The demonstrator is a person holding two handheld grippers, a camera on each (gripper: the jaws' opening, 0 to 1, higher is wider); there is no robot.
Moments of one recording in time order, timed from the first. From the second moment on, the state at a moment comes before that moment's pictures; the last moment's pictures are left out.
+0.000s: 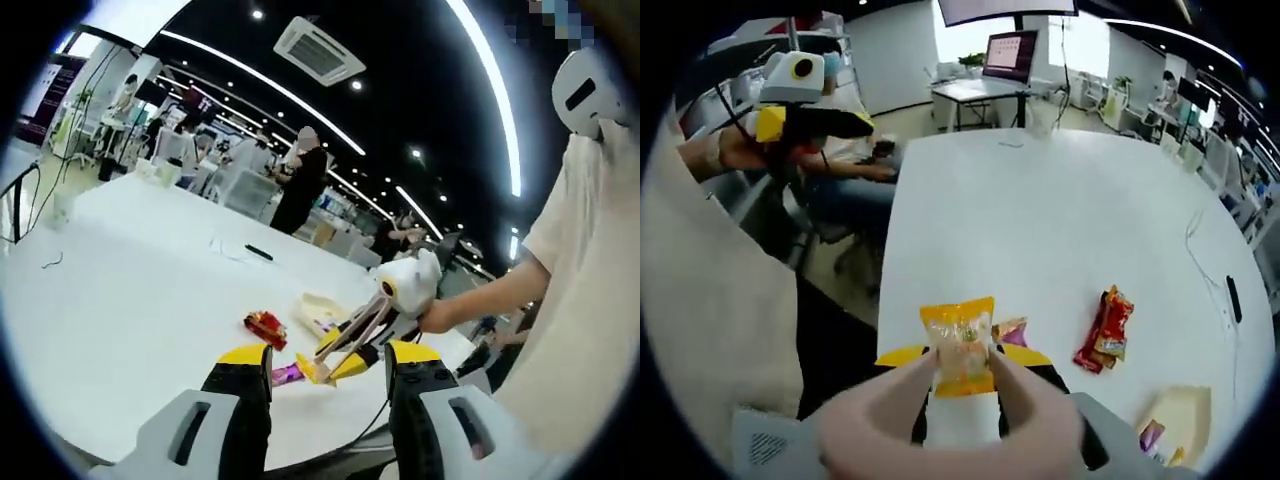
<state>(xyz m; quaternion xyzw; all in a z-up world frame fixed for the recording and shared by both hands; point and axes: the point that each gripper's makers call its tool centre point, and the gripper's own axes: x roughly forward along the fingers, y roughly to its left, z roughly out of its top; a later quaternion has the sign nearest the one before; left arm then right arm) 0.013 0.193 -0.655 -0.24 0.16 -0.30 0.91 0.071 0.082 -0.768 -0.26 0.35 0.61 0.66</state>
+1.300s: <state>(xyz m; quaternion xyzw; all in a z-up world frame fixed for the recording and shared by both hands) 0.032 0.187 -0.669 -0.24 0.19 -0.36 0.88 0.129 0.079 -0.756 -0.24 0.34 0.55 0.72</state>
